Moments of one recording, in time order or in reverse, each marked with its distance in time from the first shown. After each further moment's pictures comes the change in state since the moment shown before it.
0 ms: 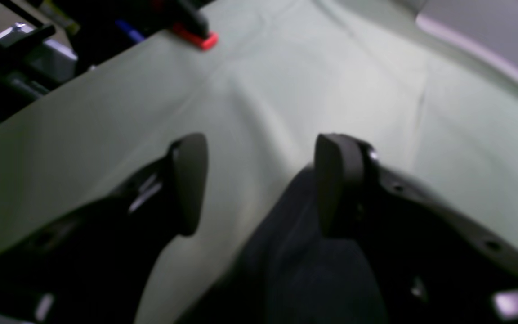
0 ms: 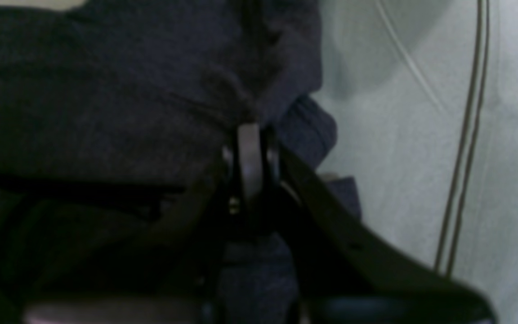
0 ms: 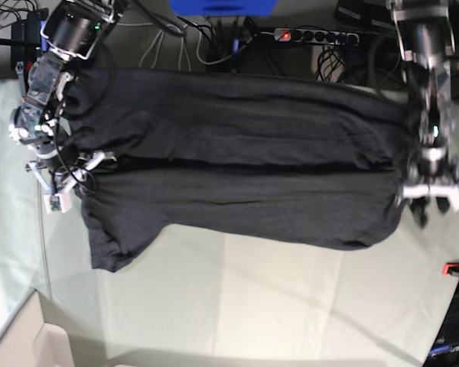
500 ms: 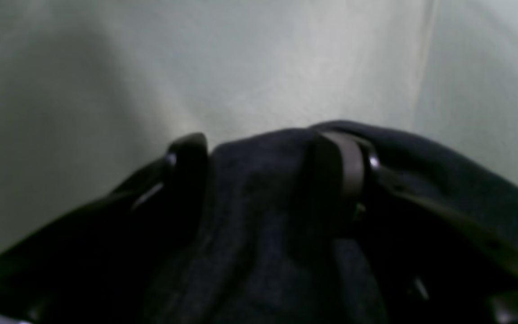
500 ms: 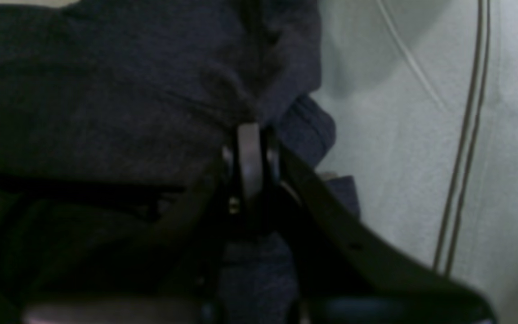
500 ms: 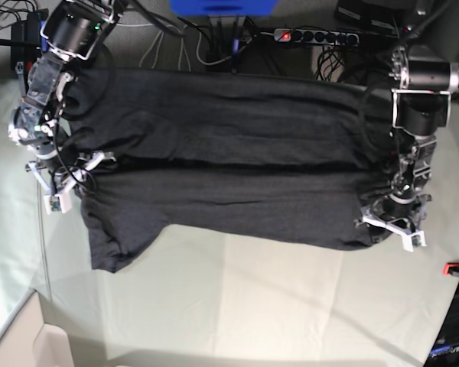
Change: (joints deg) left arm -20.4 0.1 14.9 -29.8 6.9 0.0 4.6; right arm 0.0 0.0 0.0 0.1 0.0 0.0 -0.4
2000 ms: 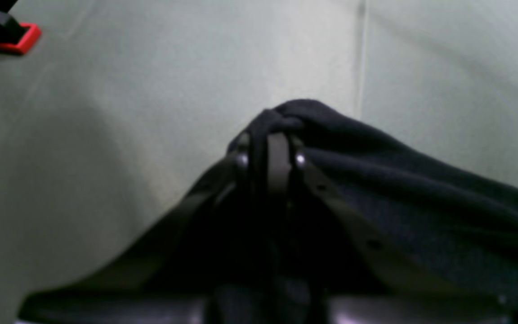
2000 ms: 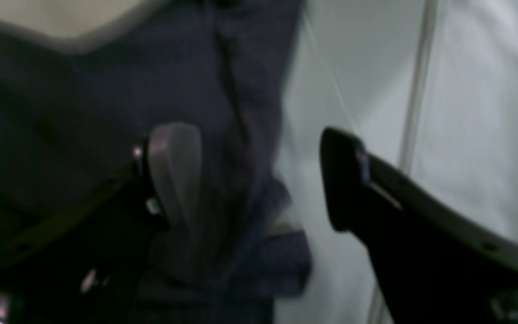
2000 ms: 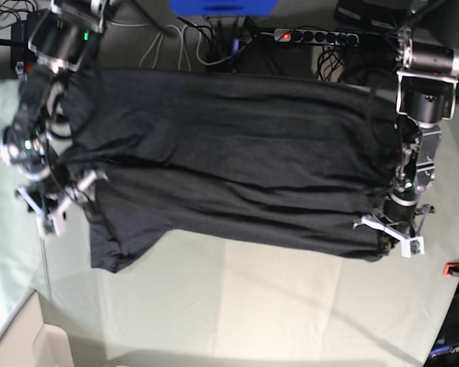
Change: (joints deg) left arm 5.1 -2.2 4.3 13.1 -0.4 0.2 0.6; right arm 3.8 3.2 -3.7 0.9 0.0 0.0 0.2
